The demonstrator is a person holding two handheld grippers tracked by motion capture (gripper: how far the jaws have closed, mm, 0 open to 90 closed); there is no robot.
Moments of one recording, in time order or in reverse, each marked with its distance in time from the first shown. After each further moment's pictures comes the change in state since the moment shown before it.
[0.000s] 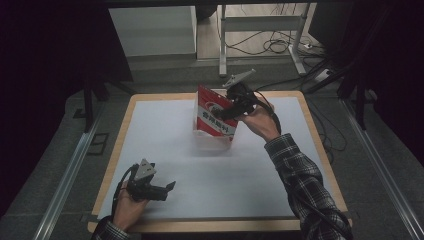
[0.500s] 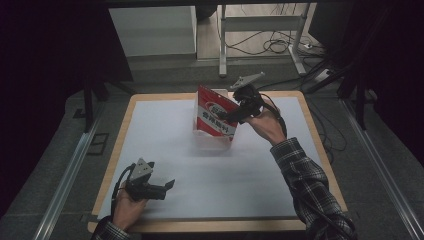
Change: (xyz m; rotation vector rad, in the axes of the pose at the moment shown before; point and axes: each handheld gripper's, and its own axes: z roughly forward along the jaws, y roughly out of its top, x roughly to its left) left arm 0.004 -0.002 -0.003 -0.067 -0.022 -0.032; right arm -0.005 -0.015 -0.011 -0.034 -0.009 0.029
